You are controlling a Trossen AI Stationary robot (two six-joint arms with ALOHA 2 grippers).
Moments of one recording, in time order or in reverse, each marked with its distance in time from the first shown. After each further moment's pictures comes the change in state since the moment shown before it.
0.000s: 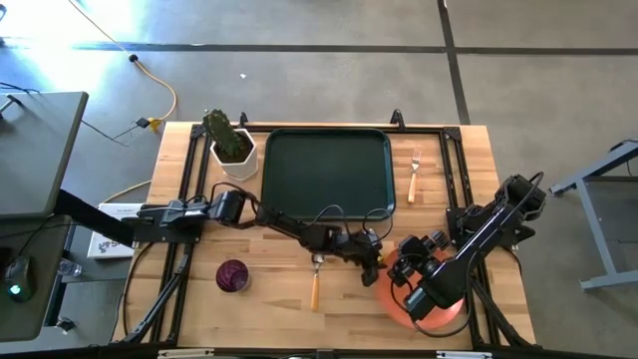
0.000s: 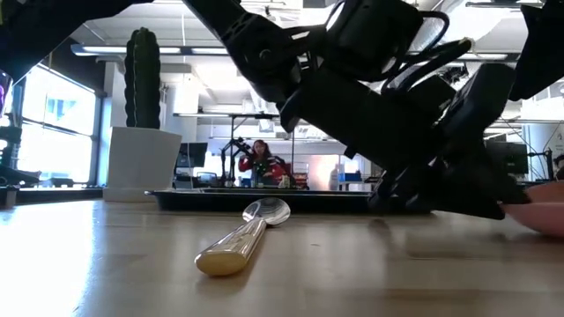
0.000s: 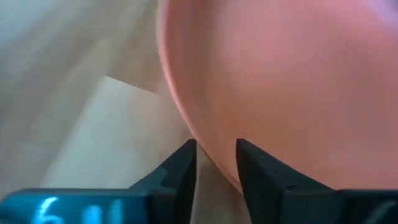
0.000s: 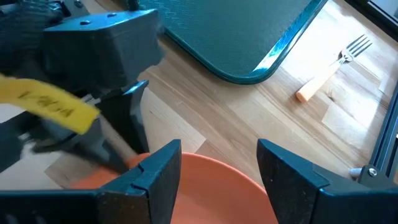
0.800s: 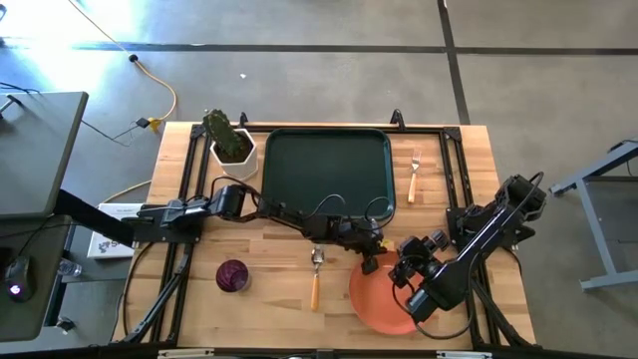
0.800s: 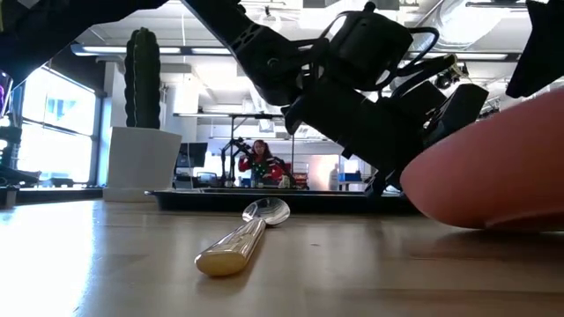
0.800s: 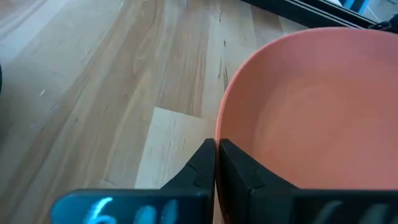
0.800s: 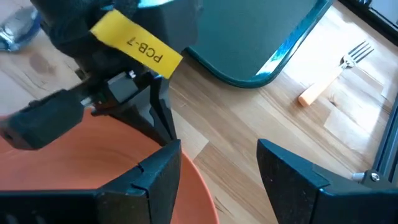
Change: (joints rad) left arm 0.048 -0.006 0.001 -0.016 0.046 0.120; right arm 0.022 0.000 -0.001 -0.002 0.029 0.014
